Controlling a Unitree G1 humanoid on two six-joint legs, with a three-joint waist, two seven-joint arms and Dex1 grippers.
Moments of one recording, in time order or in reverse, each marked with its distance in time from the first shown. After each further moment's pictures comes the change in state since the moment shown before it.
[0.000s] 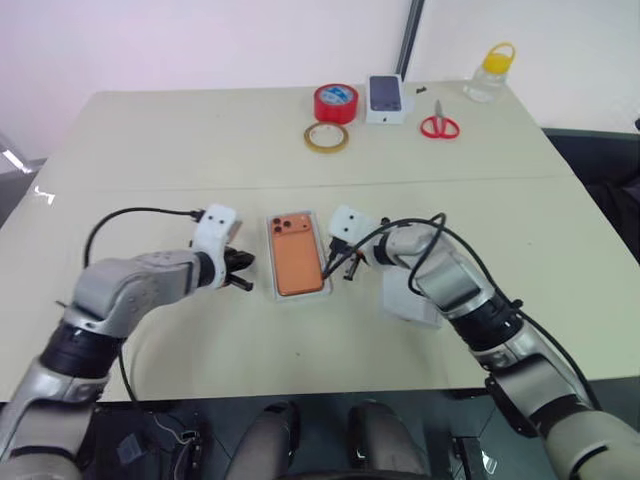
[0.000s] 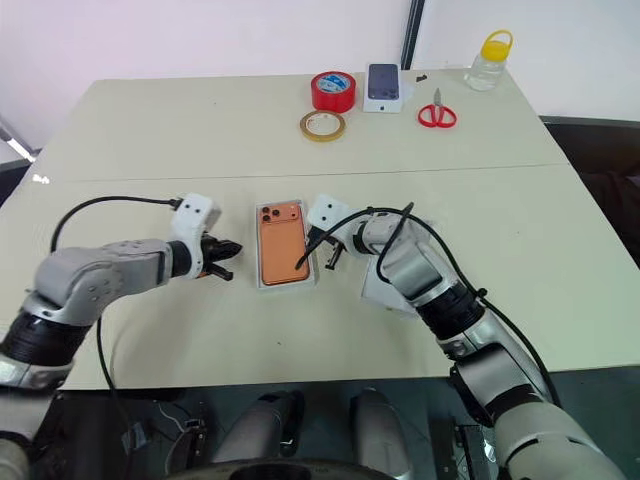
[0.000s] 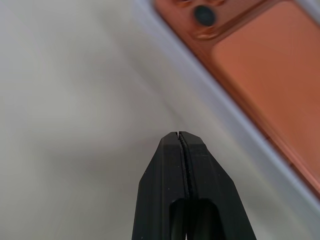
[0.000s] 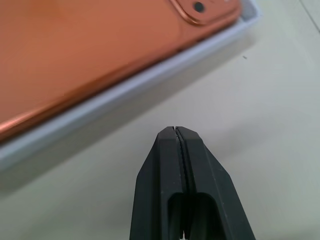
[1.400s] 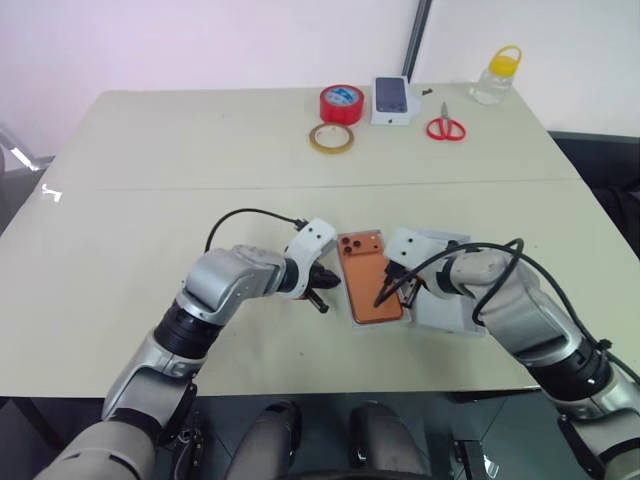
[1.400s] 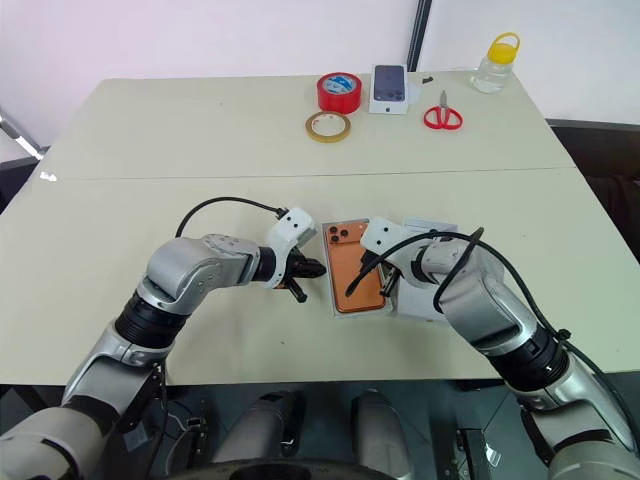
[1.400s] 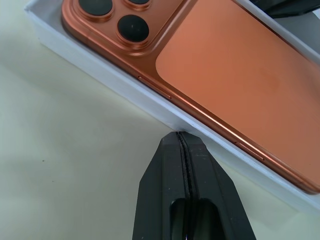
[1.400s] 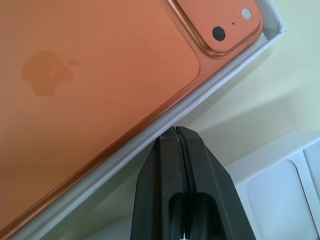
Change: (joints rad) left arm -0.121 -0.385 -0.115 0.009 0.342 0.170 -0.338; right arm 0.243 -0.331 -0.095 -0.464 0.008 0.314 0.078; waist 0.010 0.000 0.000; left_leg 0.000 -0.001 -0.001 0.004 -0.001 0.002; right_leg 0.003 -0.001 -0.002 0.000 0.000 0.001
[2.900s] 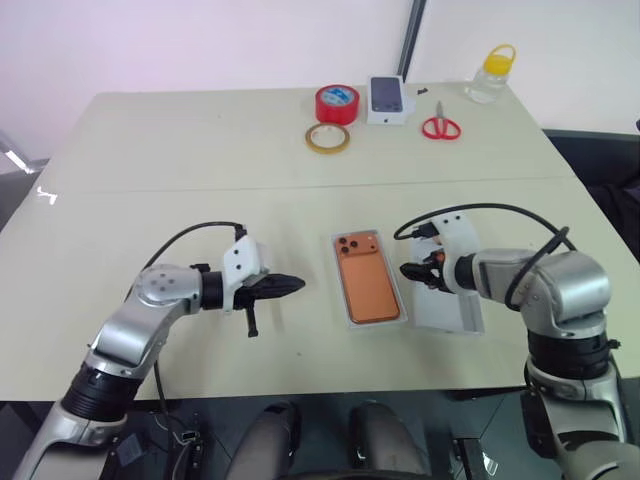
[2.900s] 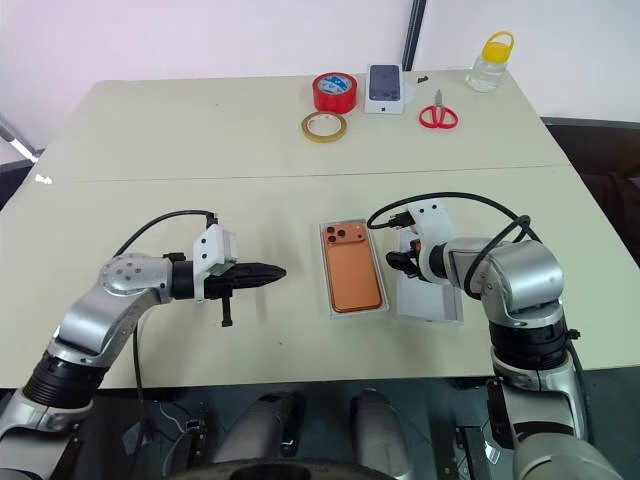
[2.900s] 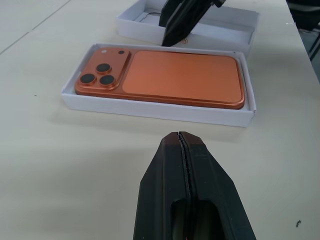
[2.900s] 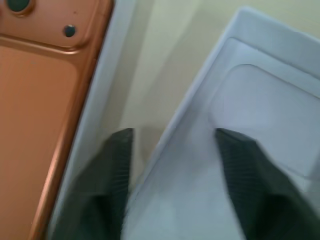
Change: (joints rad) left arm 0.390 0.299 0.188 -0.124 0.130 -0.845 -0.526; right arm -0.042 0.218 -0.462 0.065 0.658 0.523 -0.617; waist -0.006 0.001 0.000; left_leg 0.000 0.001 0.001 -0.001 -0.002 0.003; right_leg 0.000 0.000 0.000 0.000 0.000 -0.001
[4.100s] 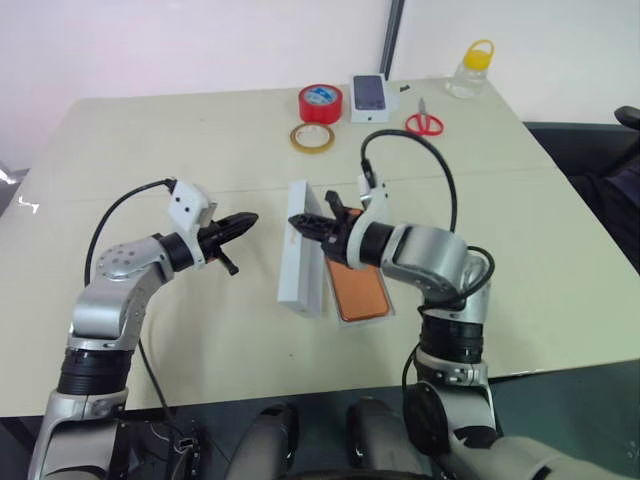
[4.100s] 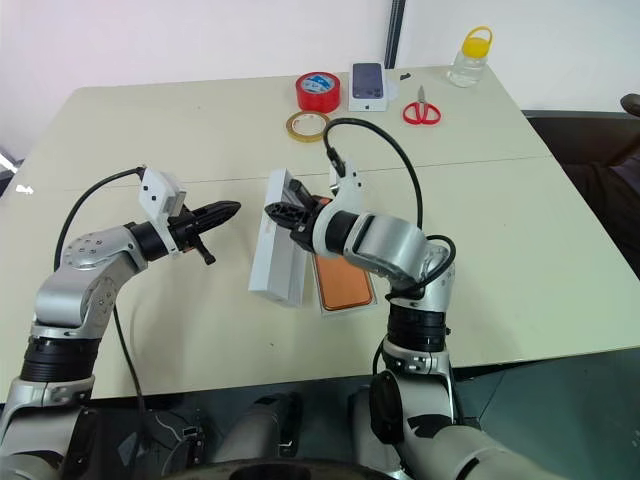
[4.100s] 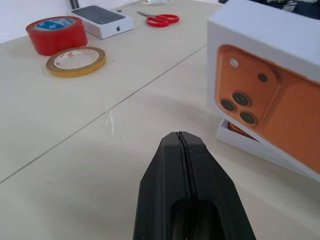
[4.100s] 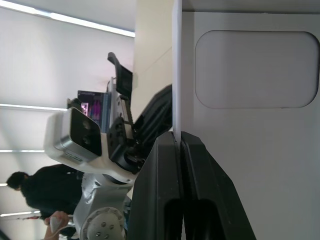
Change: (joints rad) left arm -0.095 -0.062 0.239 0.145 -0.052 0.075 0.221; right arm -0.056 0.643 -0.143 0.199 1.433 -0.524 -1.289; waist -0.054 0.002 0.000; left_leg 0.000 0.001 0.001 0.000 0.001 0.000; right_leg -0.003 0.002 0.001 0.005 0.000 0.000
